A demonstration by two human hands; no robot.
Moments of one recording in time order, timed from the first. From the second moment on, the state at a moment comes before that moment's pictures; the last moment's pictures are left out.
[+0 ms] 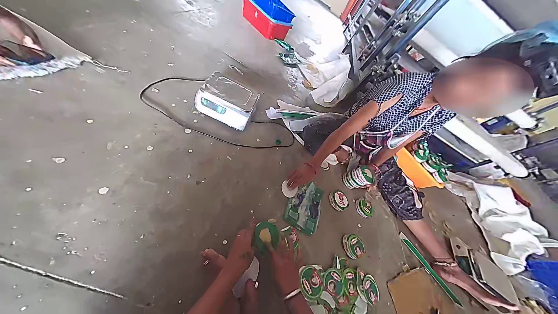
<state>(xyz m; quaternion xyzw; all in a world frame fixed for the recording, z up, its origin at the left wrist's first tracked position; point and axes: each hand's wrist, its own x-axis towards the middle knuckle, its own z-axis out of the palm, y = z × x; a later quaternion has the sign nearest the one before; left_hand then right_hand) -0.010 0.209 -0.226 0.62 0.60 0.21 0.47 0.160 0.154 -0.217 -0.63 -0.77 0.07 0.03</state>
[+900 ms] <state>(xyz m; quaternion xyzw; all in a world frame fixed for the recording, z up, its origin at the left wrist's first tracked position) -0.015 0.216 -0.208 0.66 0.61 0.12 0.43 0.129 0.194 -0.184 -0.68 -0.73 0.08 0.03</state>
